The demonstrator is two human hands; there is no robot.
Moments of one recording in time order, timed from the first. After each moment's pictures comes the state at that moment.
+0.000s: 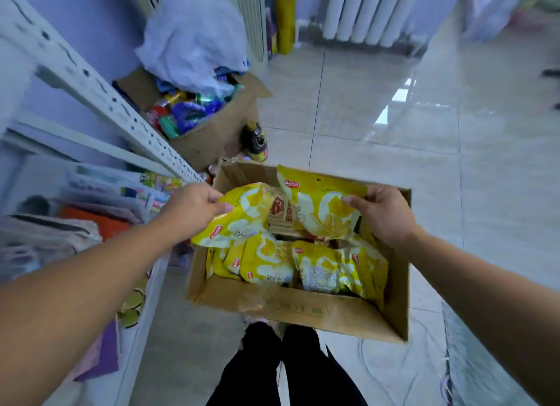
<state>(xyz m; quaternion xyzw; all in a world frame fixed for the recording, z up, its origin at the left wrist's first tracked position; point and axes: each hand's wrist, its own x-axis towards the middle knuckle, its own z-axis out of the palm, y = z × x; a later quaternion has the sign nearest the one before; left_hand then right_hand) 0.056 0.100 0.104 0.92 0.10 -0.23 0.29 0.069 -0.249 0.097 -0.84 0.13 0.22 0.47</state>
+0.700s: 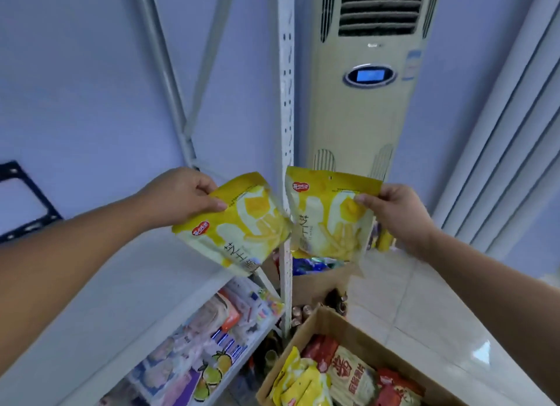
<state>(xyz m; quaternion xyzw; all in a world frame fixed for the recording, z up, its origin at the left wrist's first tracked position) -0.102 0.226 0.536 0.94 0.22 0.07 0.25 0.121 -0.078 0.461 -0.79 -0.27 0.07 0.54</state>
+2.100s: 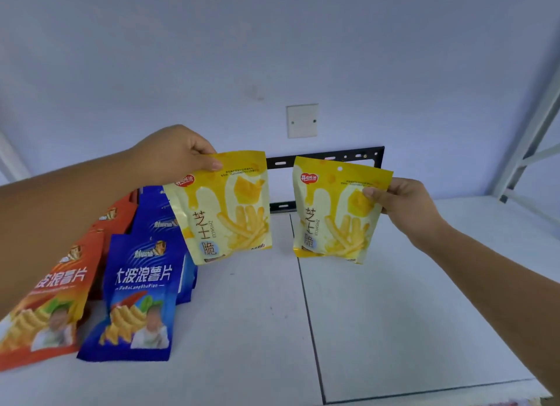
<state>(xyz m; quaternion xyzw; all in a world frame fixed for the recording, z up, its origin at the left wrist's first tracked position) -0.664 0.489 0.610 0.83 0.52 0.18 0.12 -0.282 0.420 0.486 -0.56 -0.52 0.32 0.57</state>
